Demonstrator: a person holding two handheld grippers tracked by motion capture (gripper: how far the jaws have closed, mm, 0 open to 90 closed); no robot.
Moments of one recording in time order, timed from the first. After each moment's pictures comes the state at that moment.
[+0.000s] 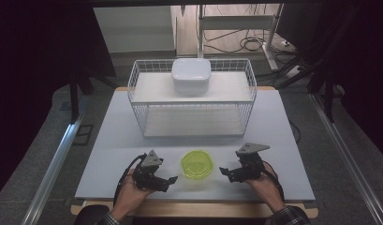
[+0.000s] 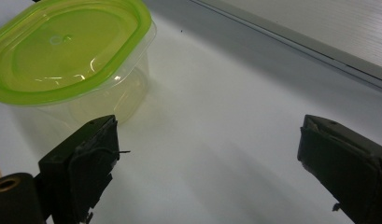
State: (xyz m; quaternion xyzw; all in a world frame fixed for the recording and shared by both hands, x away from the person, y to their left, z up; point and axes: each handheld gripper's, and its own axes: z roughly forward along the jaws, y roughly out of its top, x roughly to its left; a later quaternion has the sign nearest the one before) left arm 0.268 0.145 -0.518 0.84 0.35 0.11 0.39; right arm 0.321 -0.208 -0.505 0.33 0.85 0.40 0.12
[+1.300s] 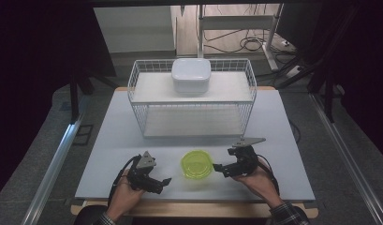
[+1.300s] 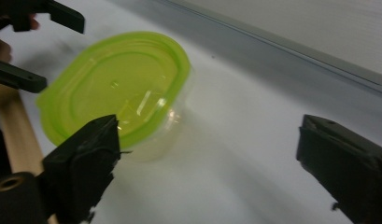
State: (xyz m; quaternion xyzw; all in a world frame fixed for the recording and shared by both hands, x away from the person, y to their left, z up) left arm 0.271 0.160 -0.529 0.85 0.35 0.13 0.38; right arm 0.329 -0.189 -0.487 0.34 0.84 0.42 0.05
